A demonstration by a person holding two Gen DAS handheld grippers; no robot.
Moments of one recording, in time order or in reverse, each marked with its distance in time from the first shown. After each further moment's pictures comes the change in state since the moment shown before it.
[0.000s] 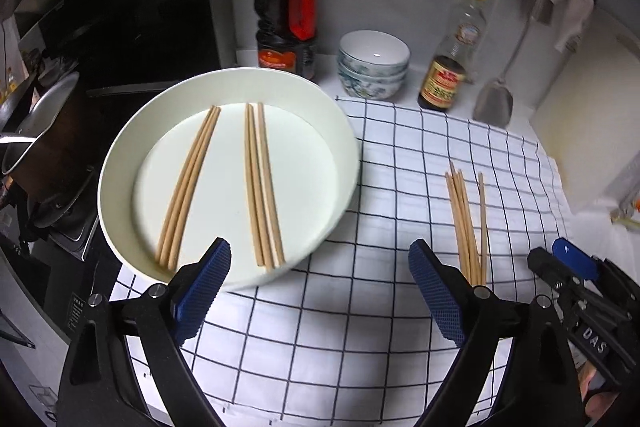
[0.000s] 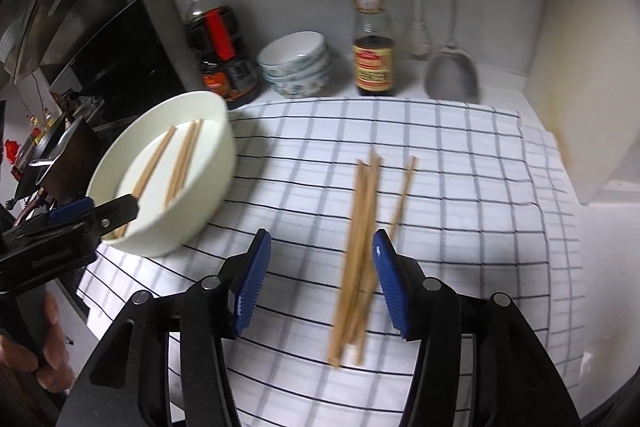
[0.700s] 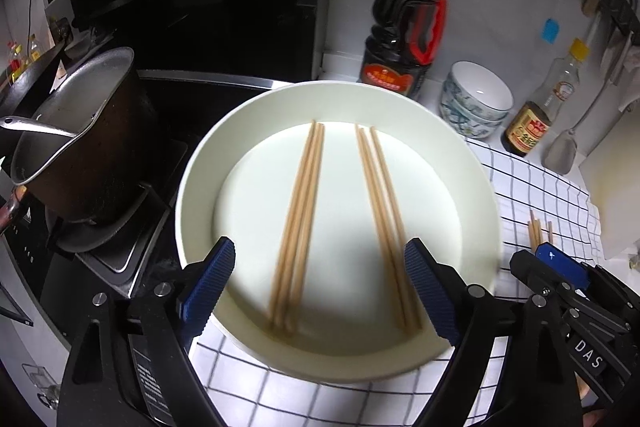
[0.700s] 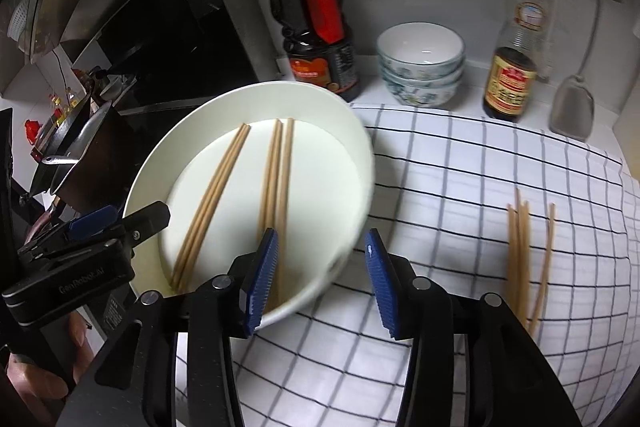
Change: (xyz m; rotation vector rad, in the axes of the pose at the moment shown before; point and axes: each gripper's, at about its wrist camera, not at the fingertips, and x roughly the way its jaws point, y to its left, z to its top) left arm 0.033 0.130 0.039 -0.125 0.001 0.054; right arm 0.075 0.142 0.060 -0.073 0.063 0.120
